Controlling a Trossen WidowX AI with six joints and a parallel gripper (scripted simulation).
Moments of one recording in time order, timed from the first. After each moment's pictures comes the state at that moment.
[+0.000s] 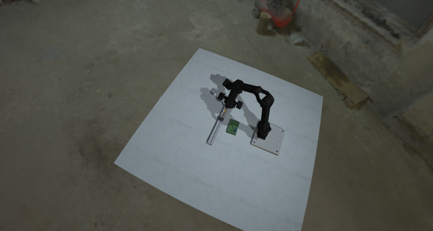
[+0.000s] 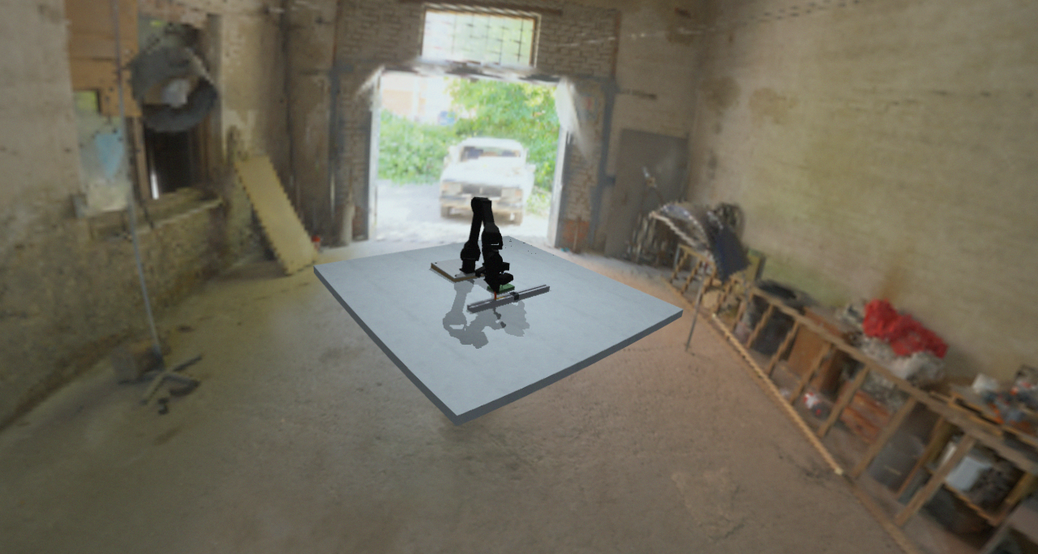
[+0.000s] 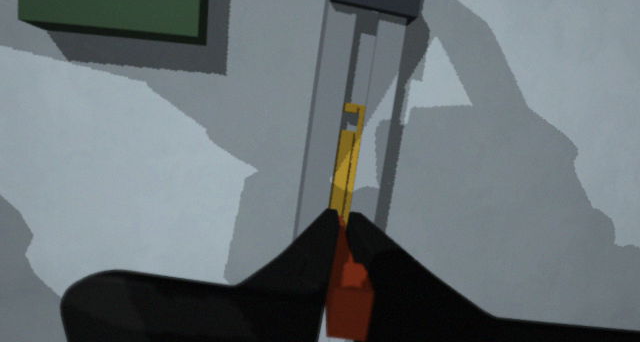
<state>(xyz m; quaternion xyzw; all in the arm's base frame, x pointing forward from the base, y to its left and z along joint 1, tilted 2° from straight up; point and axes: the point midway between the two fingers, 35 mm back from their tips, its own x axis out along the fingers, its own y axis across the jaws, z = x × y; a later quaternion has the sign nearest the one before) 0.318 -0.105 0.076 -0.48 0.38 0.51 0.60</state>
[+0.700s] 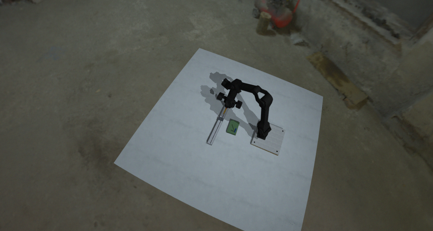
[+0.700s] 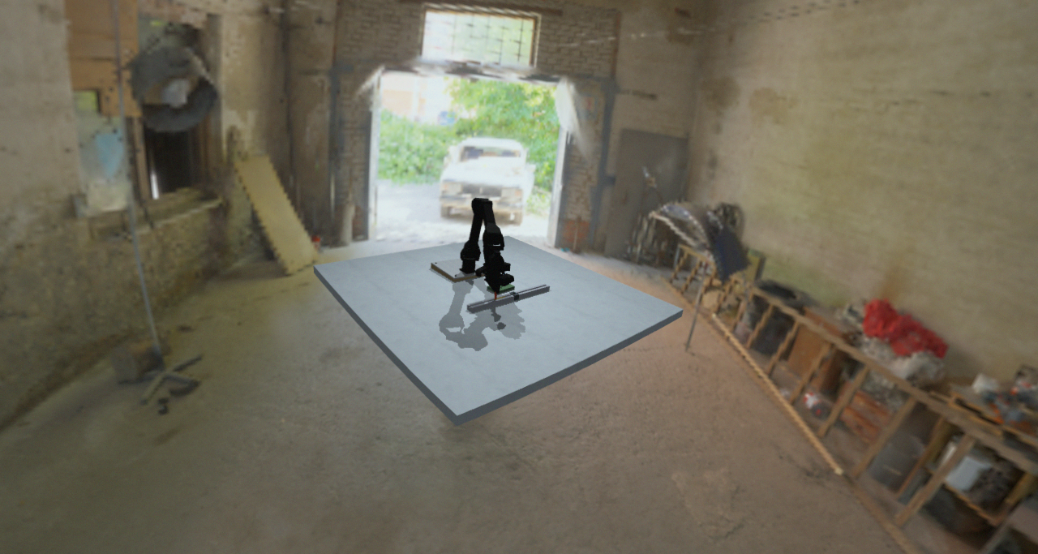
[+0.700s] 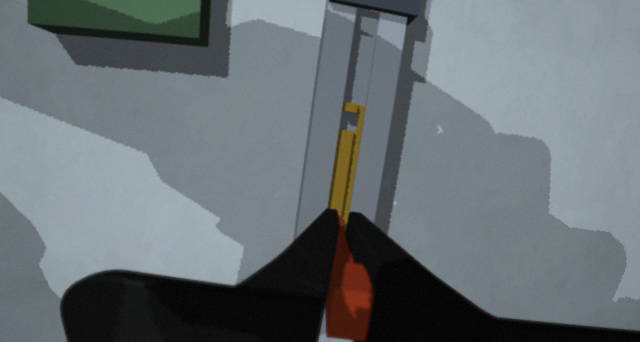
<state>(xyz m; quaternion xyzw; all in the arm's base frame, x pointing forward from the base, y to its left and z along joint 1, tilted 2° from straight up) 0.321 -0.105 0.076 -0.47 0.39 0.52 0.59</state>
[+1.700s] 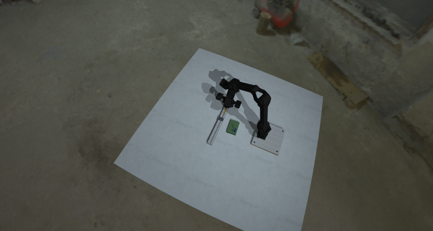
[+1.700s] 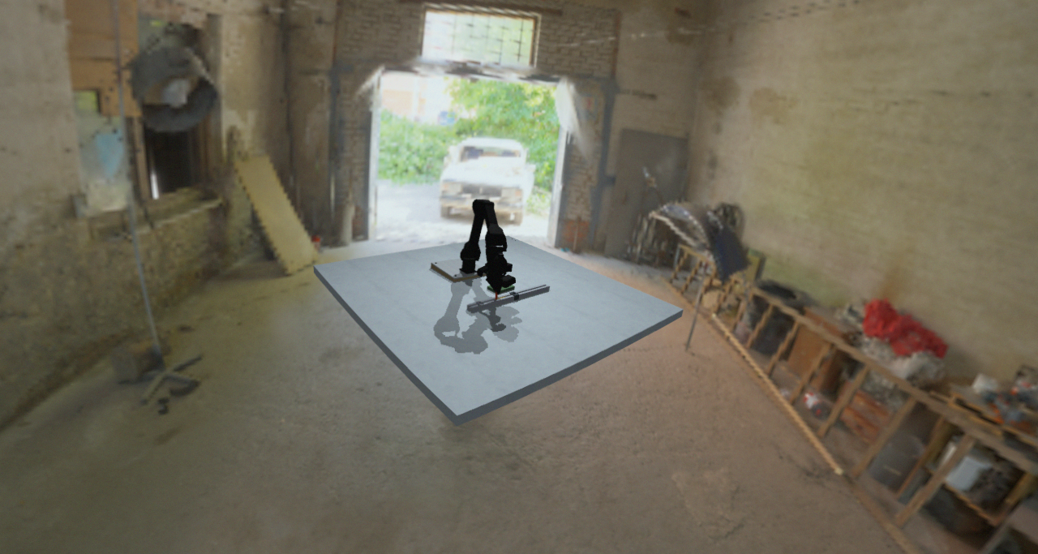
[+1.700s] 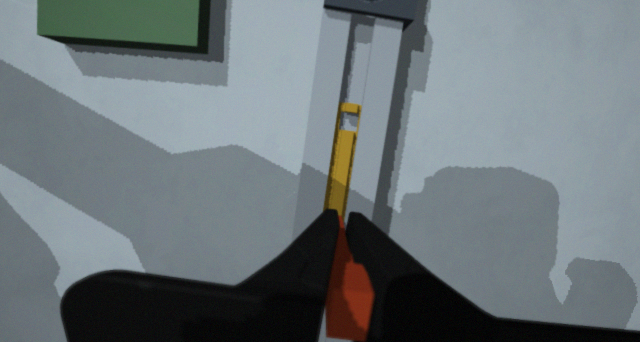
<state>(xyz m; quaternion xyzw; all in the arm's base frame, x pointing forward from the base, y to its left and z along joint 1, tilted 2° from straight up) 0.326 -0.103 0.076 -0.46 0.41 0.53 0.58</state>
